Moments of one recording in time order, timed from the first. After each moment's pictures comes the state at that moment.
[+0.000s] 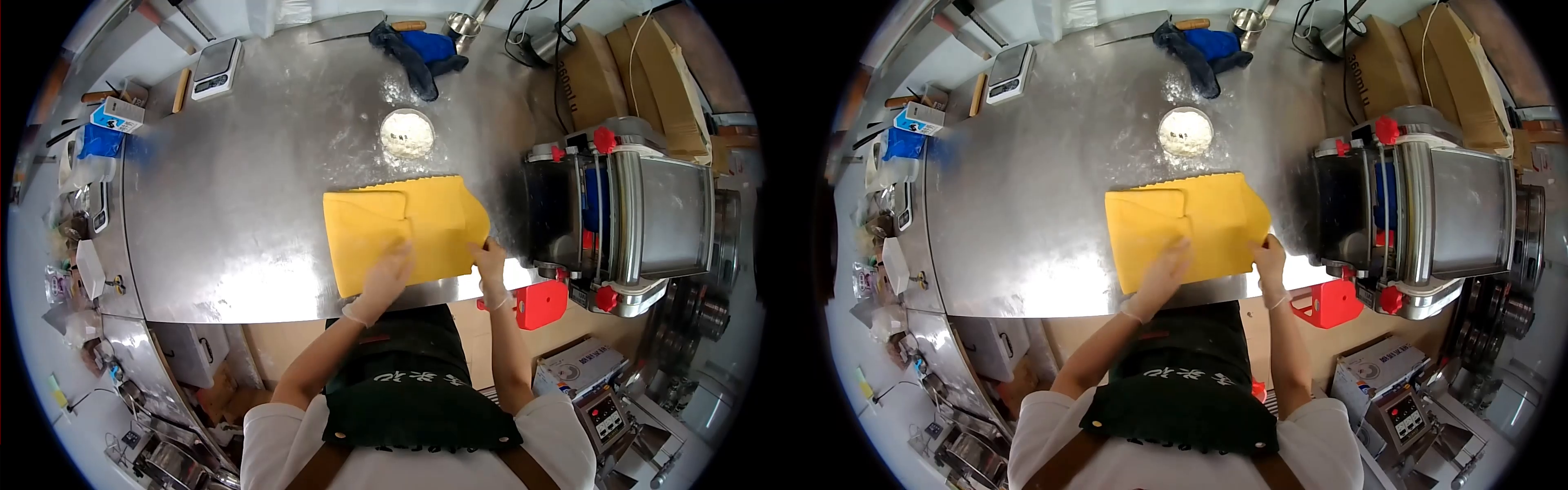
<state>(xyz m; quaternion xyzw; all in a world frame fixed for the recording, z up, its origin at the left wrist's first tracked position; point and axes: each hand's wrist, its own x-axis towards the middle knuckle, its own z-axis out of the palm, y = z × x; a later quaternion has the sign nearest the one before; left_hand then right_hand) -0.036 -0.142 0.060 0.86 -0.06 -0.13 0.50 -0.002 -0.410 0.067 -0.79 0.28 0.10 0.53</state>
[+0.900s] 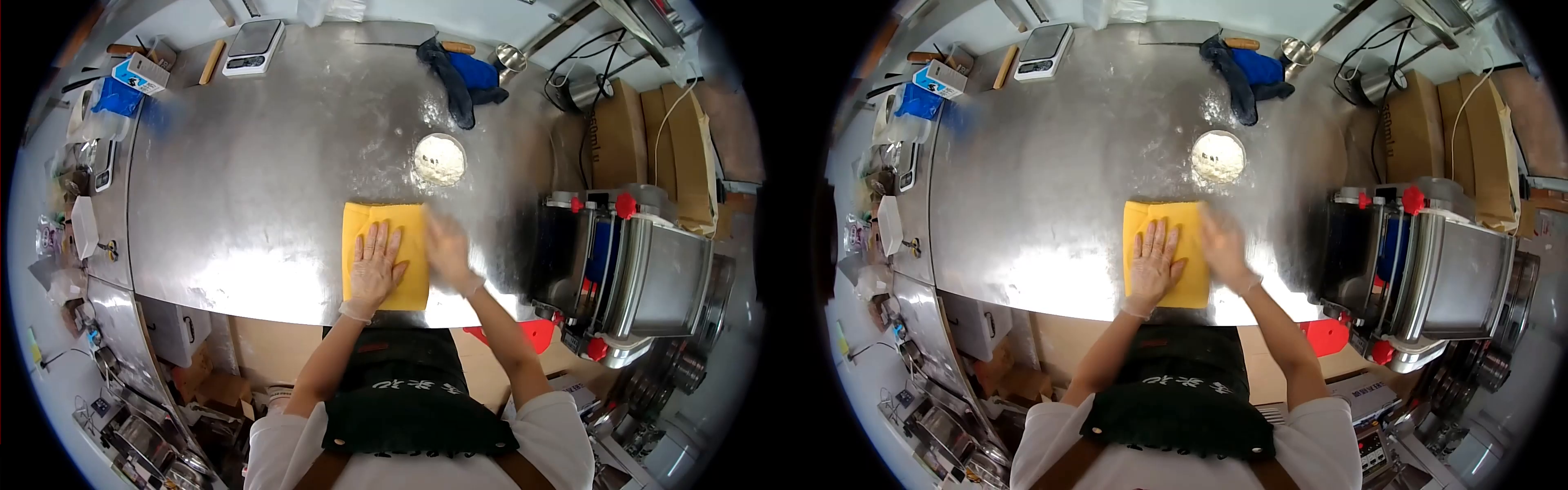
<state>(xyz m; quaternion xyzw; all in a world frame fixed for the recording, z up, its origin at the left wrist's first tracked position) 0.003 -0.112 0.066 0.98 -0.04 -0.02 0.19 0.096 -0.290 0.079 -0.94 -0.23 0.00 0.27</state>
